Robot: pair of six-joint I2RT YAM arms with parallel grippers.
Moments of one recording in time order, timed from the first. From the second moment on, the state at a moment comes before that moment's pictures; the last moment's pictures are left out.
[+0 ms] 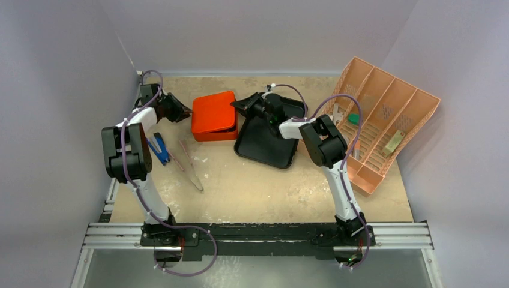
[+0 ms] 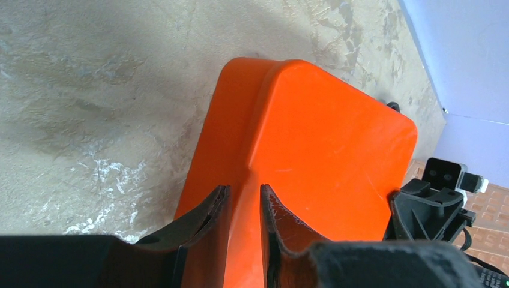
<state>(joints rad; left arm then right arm) 0.17 1.90 1.29 -0.18 0.46 -0.70 0.52 2.38 1.52 0.72 -0.30 1.40</state>
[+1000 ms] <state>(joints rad) 0.08 1.98 1.38 -0.21 0.32 -0.64 0.47 2.23 1.63 0.27 -0.19 0.96</state>
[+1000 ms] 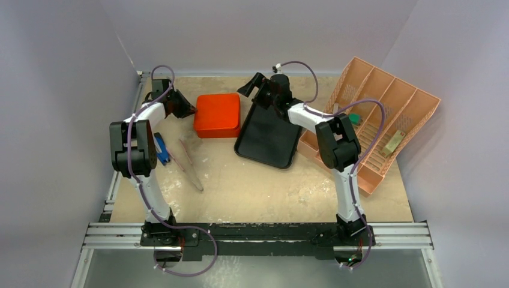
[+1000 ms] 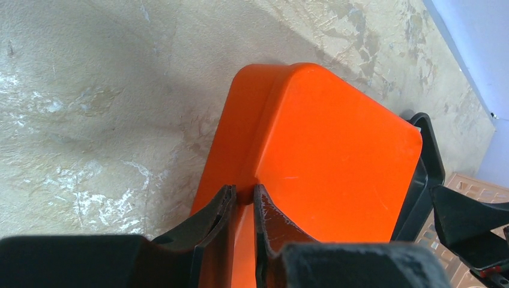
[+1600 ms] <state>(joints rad) 0.06 1.98 1.38 -0.20 0.27 -0.67 0.54 2.34 1.85 -0.12 -0.20 0.69</state>
